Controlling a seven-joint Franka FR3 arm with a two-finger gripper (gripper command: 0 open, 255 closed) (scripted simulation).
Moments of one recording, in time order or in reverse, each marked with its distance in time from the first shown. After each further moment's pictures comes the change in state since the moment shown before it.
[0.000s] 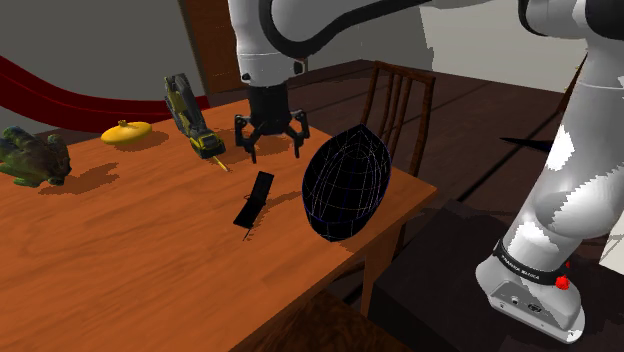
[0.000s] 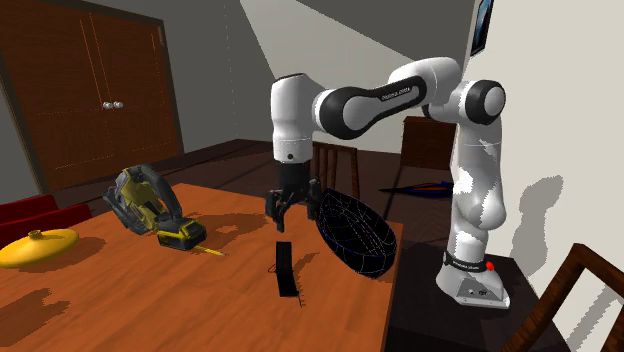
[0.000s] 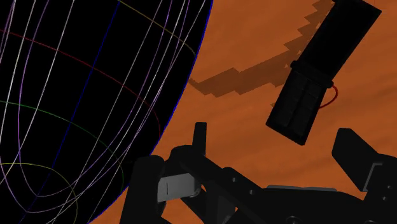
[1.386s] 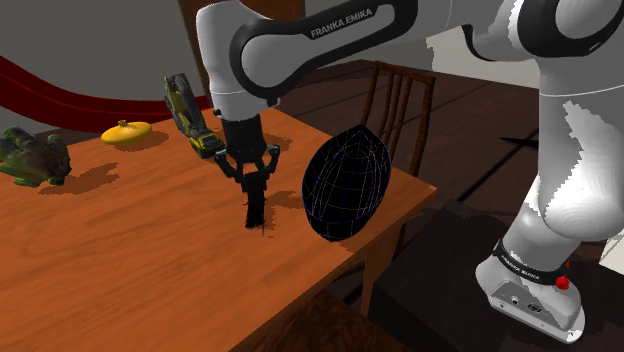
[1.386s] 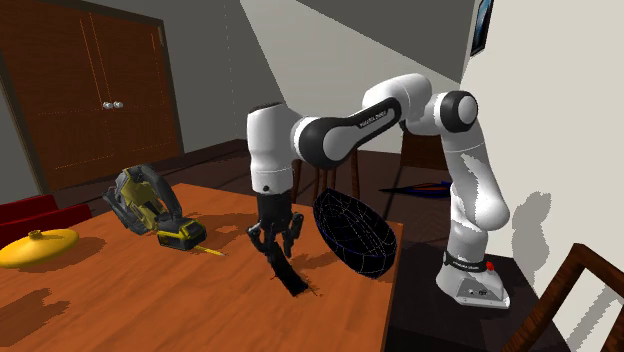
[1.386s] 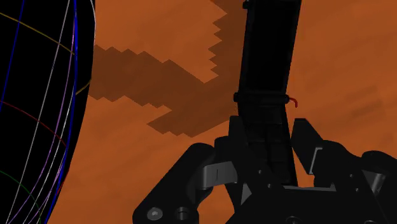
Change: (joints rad) arm 0.102 0.229 -0.005 0.131 -0.112 0.050 0.164
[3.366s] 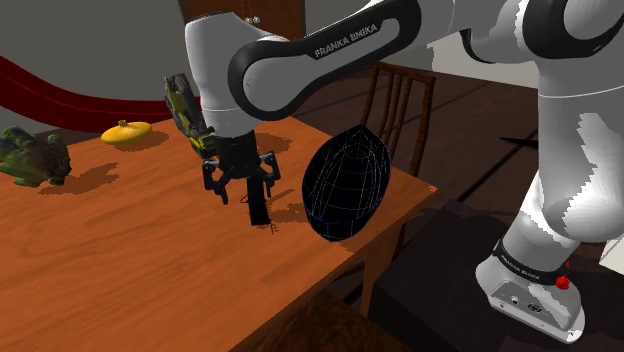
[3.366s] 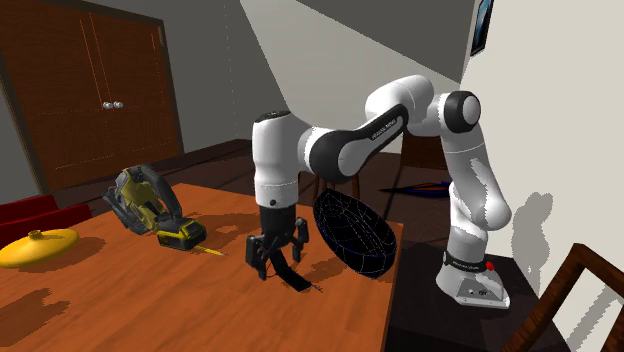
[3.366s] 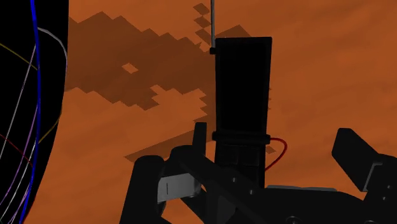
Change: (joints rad) arm 0.046 0.008 0.018 -0.035 -0.059 0.063 -0.006
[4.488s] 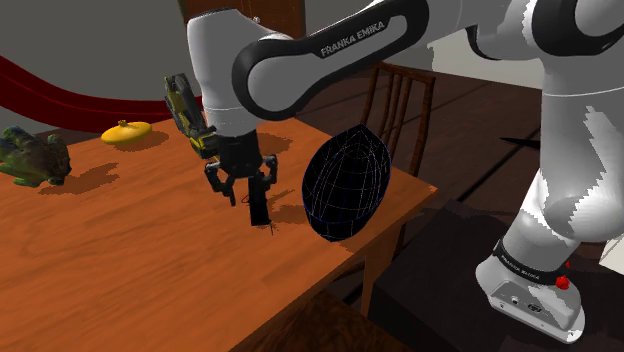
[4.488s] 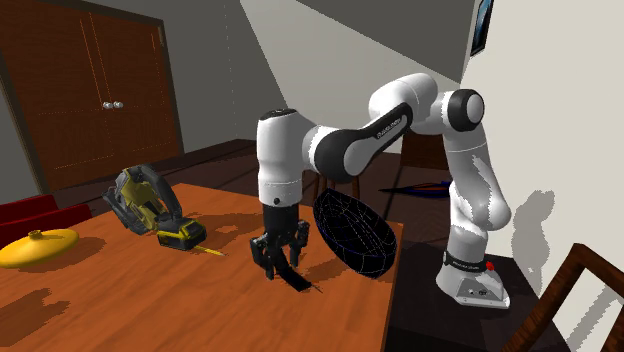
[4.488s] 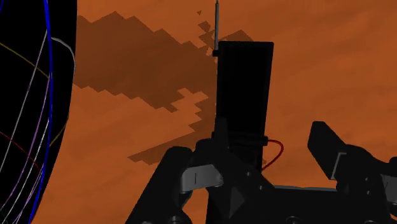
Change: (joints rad) arm -0.006 -0.029 0.006 -0.030 0.003 0.019 -0.004
